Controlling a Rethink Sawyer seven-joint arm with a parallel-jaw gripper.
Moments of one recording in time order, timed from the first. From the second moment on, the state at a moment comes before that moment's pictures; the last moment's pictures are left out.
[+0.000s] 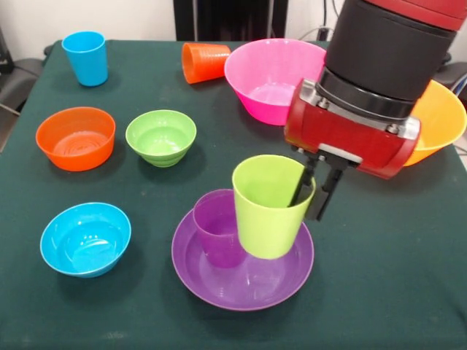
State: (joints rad) arm 0.01 -0.21 -0.23 0.62 -0.07 0.90 2.08
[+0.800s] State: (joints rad) arm 0.02 -0.13 -0.25 0.58 -0.03 0.90 2.08
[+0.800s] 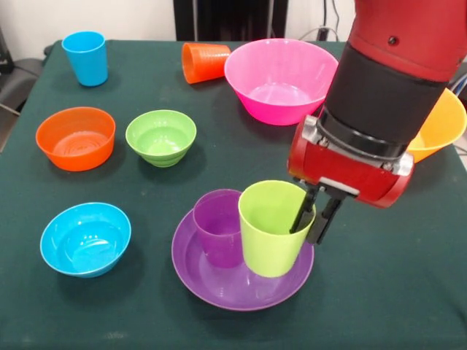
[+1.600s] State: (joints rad) arm 0.01 -0.03 -0.26 0.58 -0.03 0.81 2.08
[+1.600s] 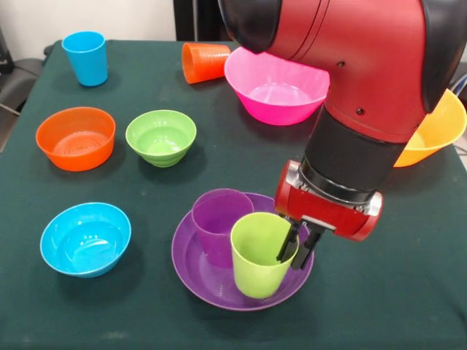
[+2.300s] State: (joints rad) arm 0.01 -0.02 -0.26 0.58 -0.03 0.80 2.08
